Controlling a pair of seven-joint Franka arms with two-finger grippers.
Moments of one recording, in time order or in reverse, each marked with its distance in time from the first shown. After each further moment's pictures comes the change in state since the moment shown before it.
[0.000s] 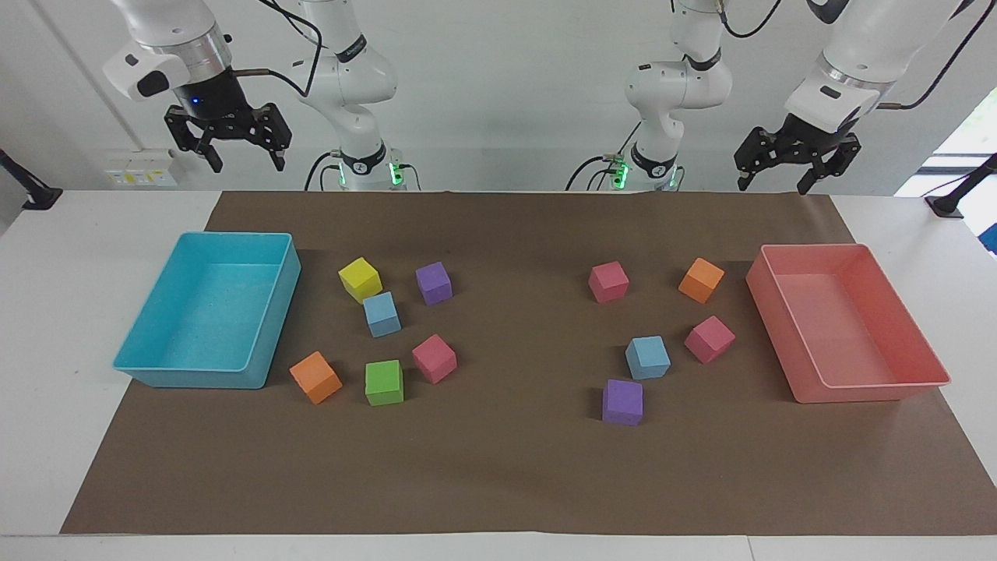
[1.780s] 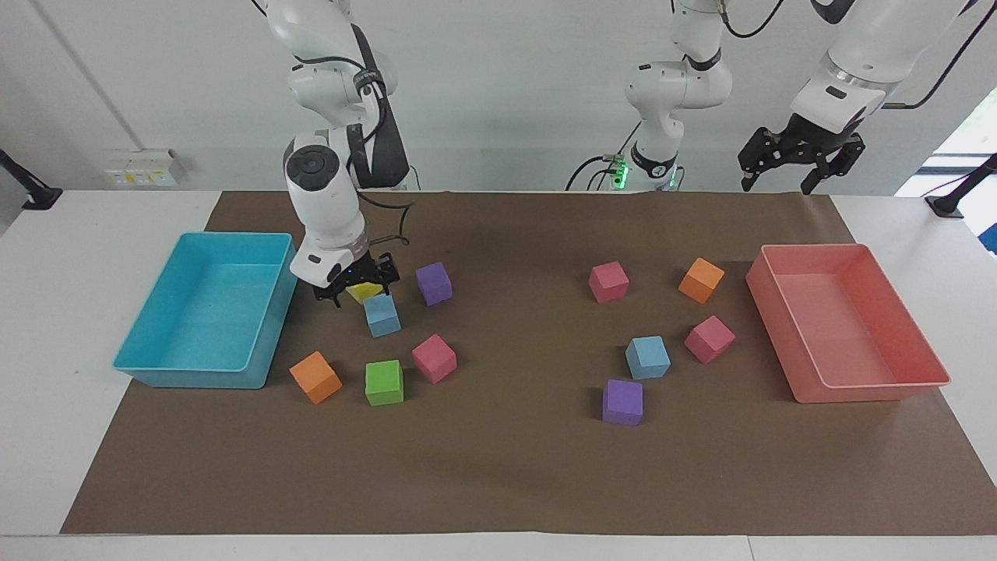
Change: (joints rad) left arm 0.001 0.000 0.010 0.000 0.000 0.002 0.001; right arm 0.181 0.239 0.014 -0.453 0.001 0.685 -0.059
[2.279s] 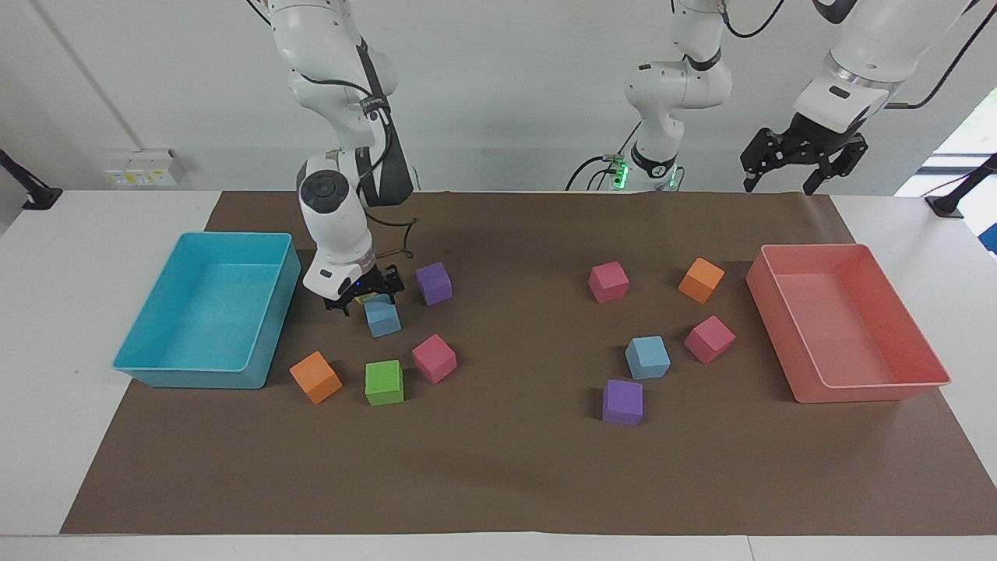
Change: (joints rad) left arm 0.000 0.000 0.005 0.000 0.000 0.008 0.000; right arm 0.002 0.030 0.000 -0.090 0.057 0.110 -0.048
